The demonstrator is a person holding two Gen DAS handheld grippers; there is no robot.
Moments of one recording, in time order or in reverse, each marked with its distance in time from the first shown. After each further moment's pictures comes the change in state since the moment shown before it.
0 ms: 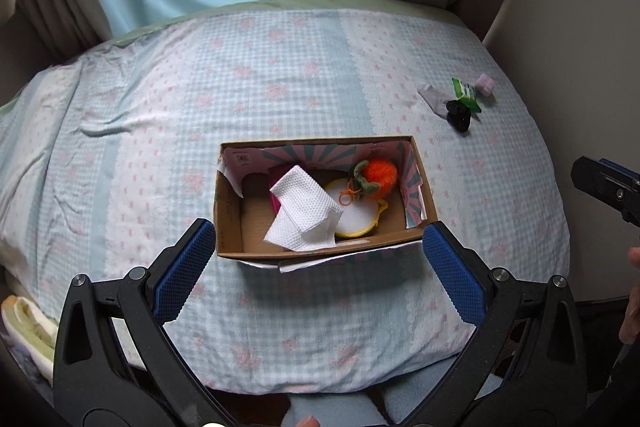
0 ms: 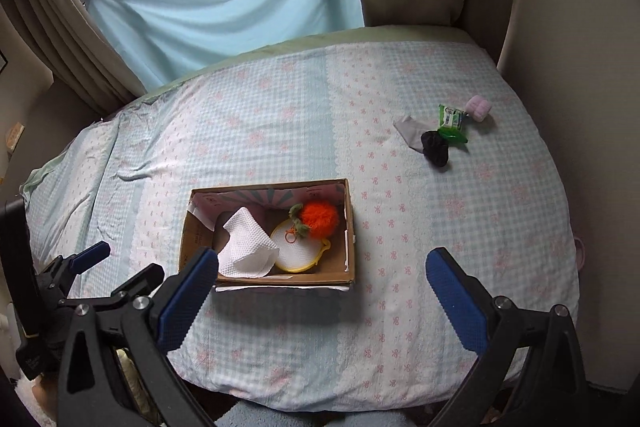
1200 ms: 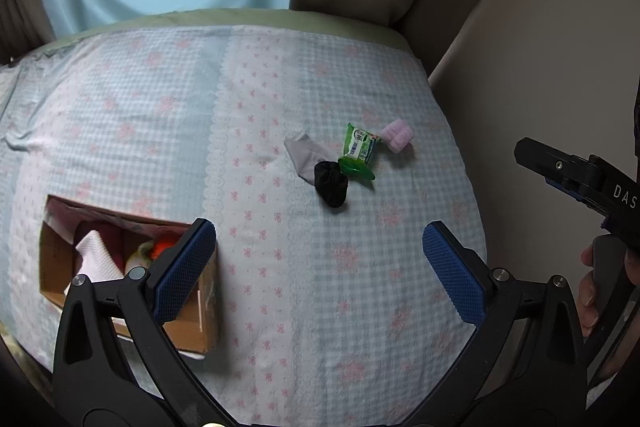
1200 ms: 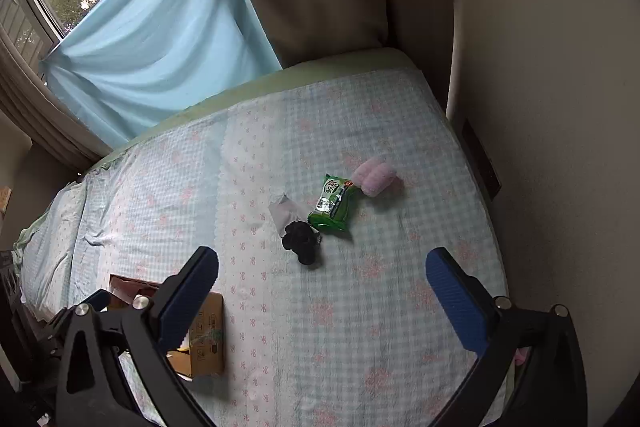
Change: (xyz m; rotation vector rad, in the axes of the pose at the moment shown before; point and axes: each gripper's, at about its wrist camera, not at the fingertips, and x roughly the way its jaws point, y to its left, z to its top) left arm 0.130 -0.277 0.121 -0.096 -0.005 -0.122; right arm 0.023 -0.294 0.130 0.084 -0.103 0.018
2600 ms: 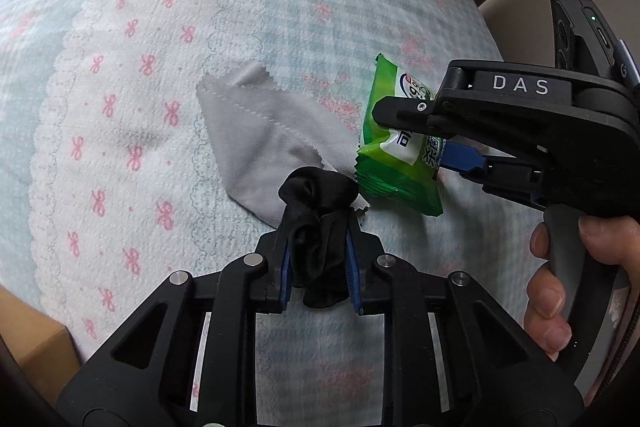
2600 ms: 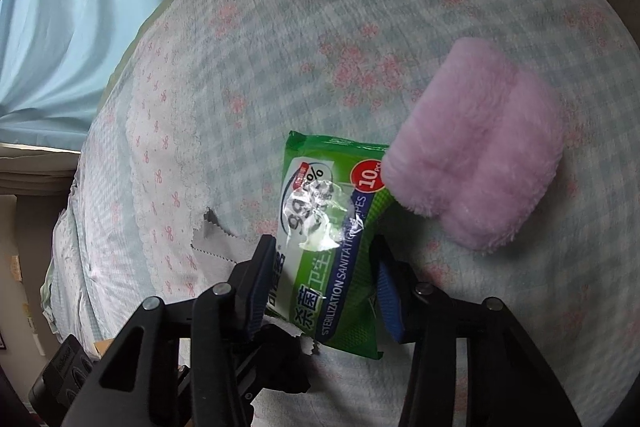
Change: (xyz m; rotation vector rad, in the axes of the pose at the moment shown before) left arm 0.316 0.014 0.017 -0.083 0.206 -0.122; right arm 0.348 -0.050 0.034 0.254 0.404 0.127
